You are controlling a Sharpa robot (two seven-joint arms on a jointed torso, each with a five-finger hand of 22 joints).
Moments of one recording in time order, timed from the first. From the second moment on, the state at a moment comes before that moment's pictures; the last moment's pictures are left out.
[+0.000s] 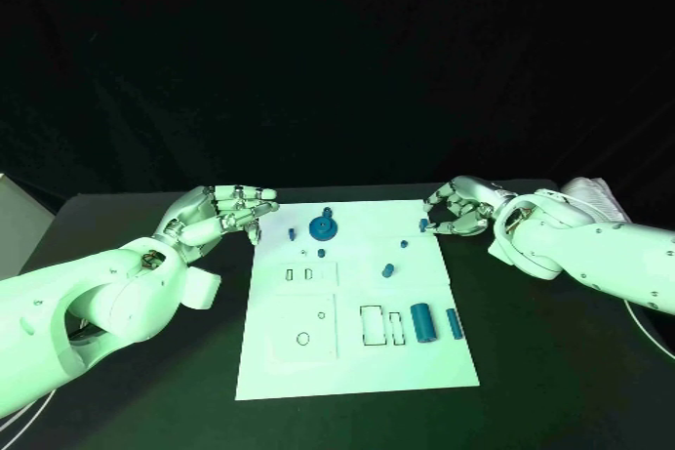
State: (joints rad) left arm 1.20 -0.99 0.02 1.67 -0.19 -0.26 0.38; left_hand 1.34 -0.21 0.56 0.05 0.15 0.86 0.20 0.21 0.14 1.08 0.14 0.08 0.08 1.15 0.06 0.85 0.70 0.17 0.93 0.16 1.06 0.67; right arm 1.31 -0.91 -0.13 1.31 -1.23 -0.36 0.04; right_hand 1.39 -0.23 0.29 0.17 0.19 0.96 0.16 0.07 0.41 1.47 0.07 1.56 1.31 1.47 0.00 1.56 1.31 0.01 1.47 0.10 1.55 1.31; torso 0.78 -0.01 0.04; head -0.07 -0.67
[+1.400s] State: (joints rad) left arm 1.20 -0.98 0.02 1.66 -0.19 -0.26 0.38; left_hand 1.34 -0.21 0.56 0.05 0.15 0.86 0.20 0.21 0.14 1.08 0.14 0.08 0.08 1.15 0.06 0.85 0.70 0.17 0.93 0.16 1.06 0.67; right arm 1.29 -0.84 -0.14 1.22 -1.22 -0.35 0.04; right_hand 1.41 -0.20 0.35 0.17 0.20 1.00 0.15 0.08 0.41 1.47 0.07 1.56 1.31 1.47 0.00 1.56 1.31 0.01 1.47 0.10 1.56 1.31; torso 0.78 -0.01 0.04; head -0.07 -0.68
